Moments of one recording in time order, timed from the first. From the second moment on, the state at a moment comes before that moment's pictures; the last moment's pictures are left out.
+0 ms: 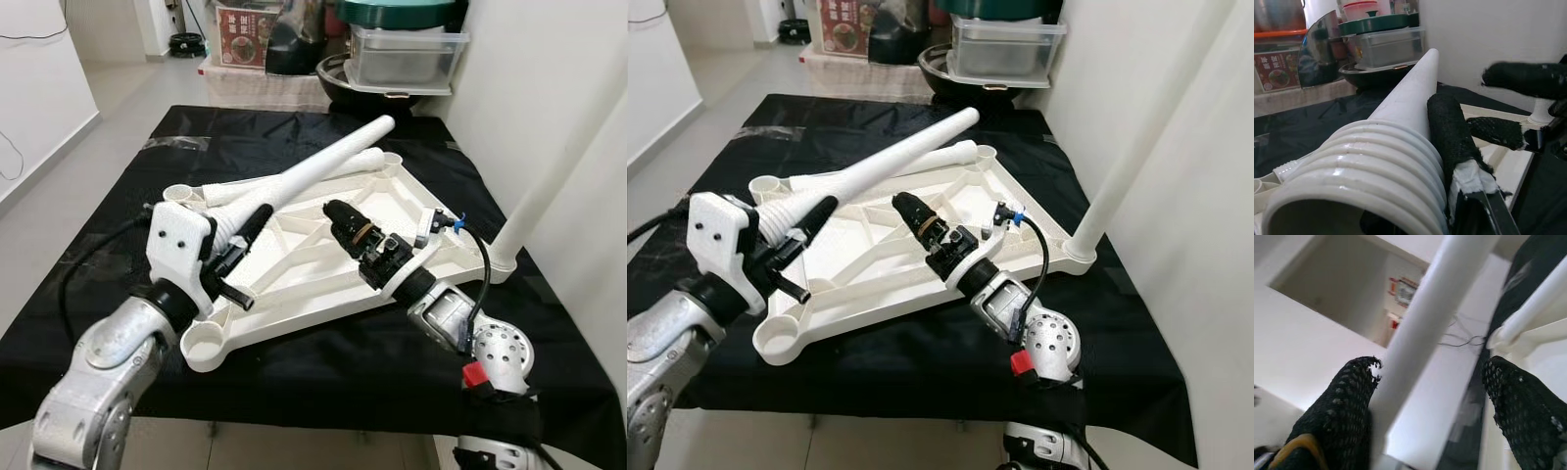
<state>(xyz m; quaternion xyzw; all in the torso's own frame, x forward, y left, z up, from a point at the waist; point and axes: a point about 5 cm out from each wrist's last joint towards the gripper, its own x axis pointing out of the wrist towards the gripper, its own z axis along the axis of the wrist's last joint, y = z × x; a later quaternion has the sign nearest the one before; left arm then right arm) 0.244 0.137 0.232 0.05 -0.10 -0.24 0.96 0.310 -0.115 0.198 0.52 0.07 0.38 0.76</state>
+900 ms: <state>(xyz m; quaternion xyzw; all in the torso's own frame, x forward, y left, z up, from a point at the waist) 0.223 0.095 0.209 0.02 -0.11 -0.33 0.94 0.319 -0.100 0.208 0.60 0.10 0.36 0.70</state>
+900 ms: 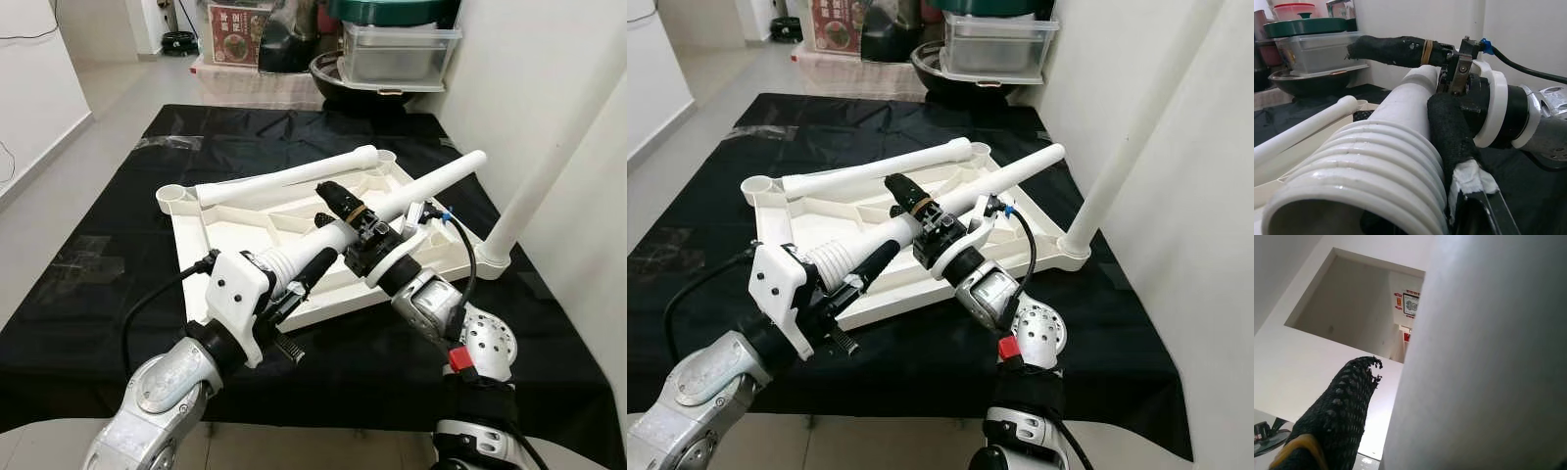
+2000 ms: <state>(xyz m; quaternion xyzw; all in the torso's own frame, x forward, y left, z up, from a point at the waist) 0.219 0.086 0.204 0.00 -0.10 -0.32 0.94 0.321 -0.100 0.207 0.61 0.11 0.34 0.71</state>
